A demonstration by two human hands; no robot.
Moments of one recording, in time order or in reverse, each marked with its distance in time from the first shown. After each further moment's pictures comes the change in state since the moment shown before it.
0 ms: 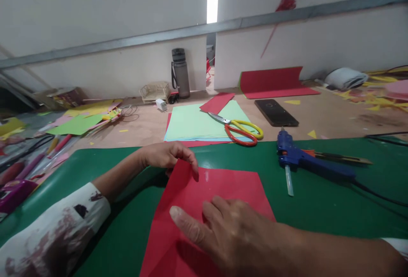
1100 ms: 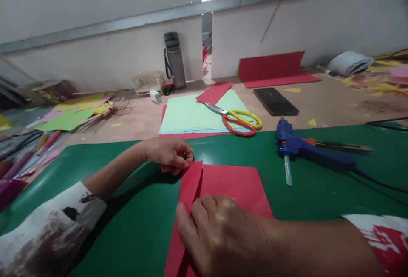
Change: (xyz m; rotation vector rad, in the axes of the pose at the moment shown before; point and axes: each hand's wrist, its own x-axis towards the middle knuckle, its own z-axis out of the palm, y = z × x) left_hand 0.014 0.006 0.003 0.199 -0.174 -0.263; right_hand 0.010 -0.011 0.011 -0.118 0.184 -0.048
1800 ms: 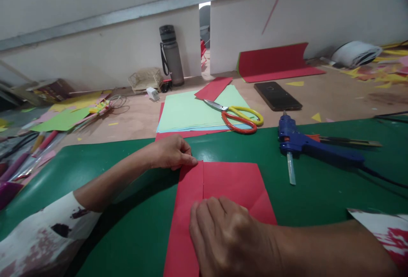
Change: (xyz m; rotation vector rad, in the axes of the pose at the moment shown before) left_hand 0.009 0.006 0.017 0.064 0.334 -0.145; right_hand -0.007 0.000 -0.002 -0.079 0.050 0.053
